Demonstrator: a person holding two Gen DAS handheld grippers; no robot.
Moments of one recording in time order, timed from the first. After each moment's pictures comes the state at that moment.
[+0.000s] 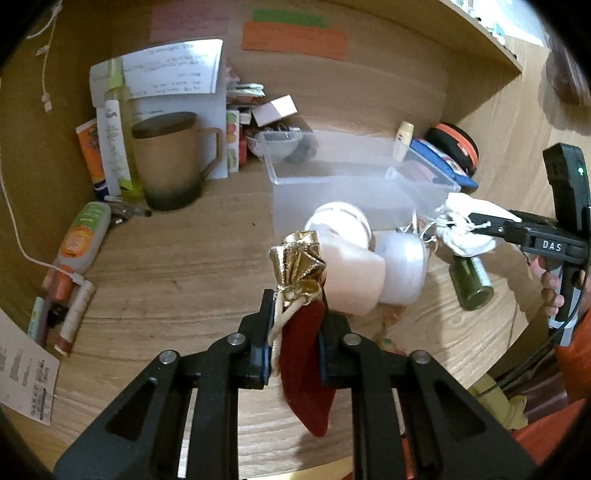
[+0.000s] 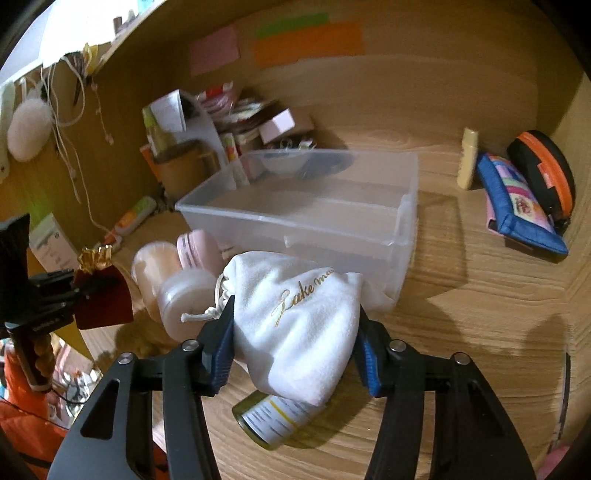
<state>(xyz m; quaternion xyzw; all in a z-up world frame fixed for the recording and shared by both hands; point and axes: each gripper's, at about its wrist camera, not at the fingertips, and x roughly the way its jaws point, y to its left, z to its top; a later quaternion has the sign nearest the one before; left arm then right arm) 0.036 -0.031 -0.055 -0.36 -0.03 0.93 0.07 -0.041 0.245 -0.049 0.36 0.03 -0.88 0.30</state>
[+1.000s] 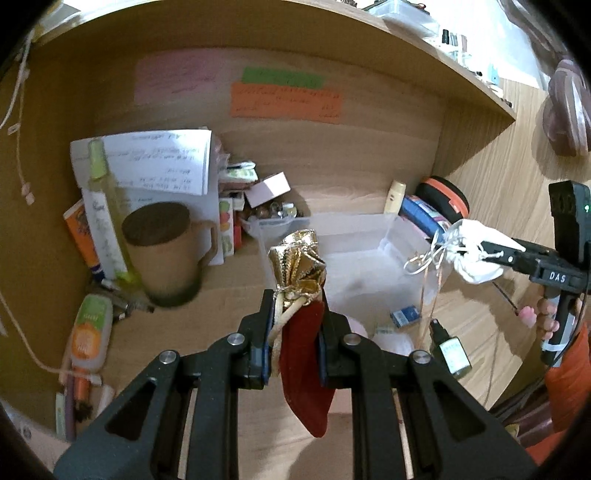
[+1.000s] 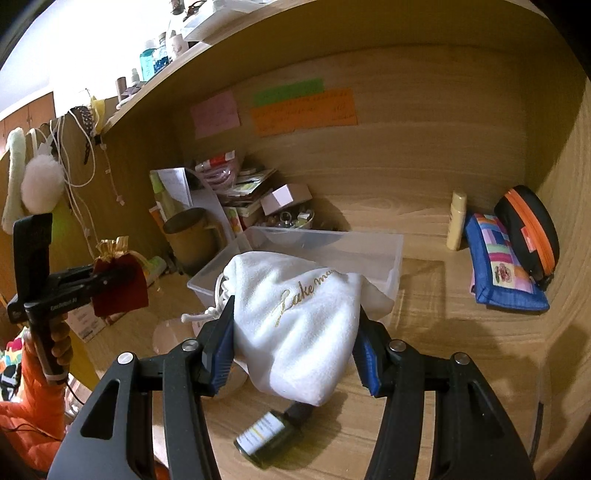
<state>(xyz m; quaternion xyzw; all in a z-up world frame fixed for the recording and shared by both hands) -0.017 -0.046 0.014 -0.29 -0.02 0.95 0.10 -0.059 0.256 0.009 0.29 0.00 -0.91 0.31</state>
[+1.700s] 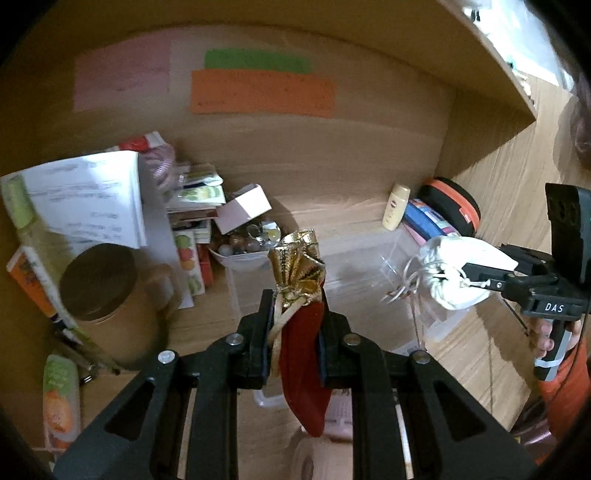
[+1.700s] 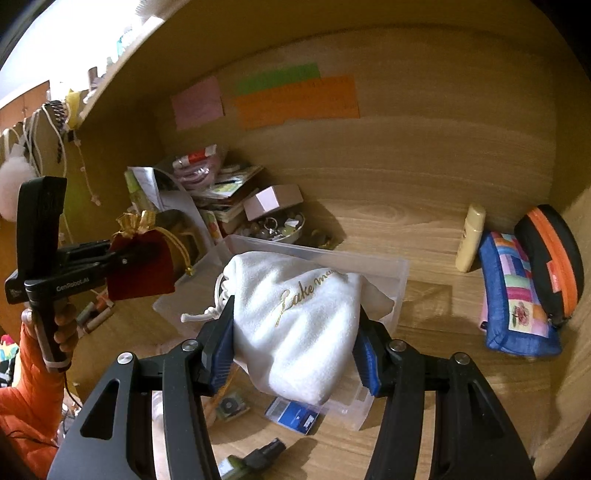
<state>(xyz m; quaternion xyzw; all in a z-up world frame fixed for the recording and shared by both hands) -0.114 -0.021 0.010 -0.32 -0.01 0.94 0.14 -0.126 0.229 0.002 0.31 0.02 -0.90 0.32</state>
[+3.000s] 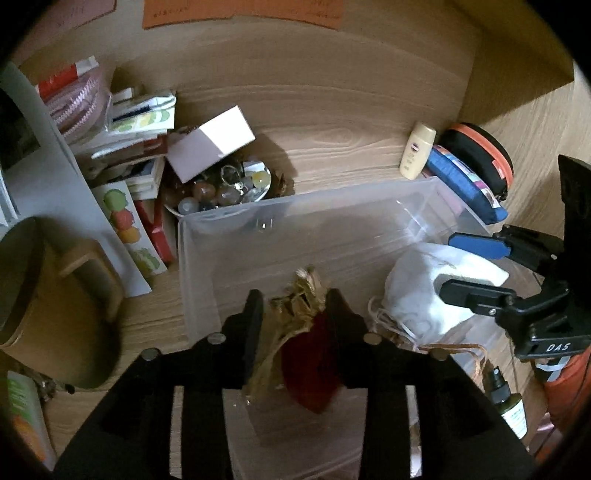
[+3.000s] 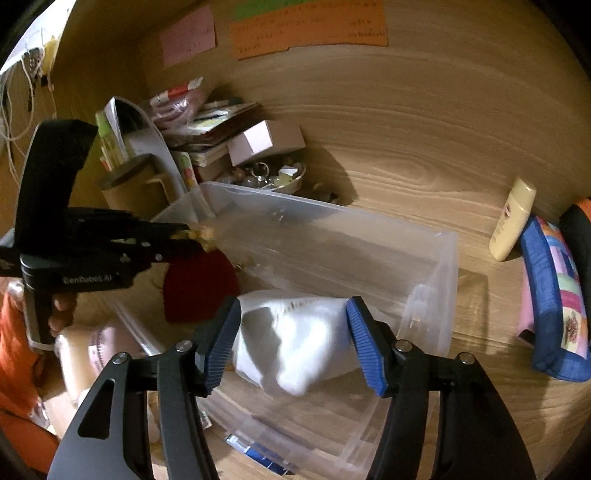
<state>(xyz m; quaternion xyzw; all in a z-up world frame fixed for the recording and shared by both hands) -0.180 0.000 -0.048 -0.40 0.02 0.90 0.15 -0.169 0.193 -0.051 0.35 0.07 -0.88 0.32</state>
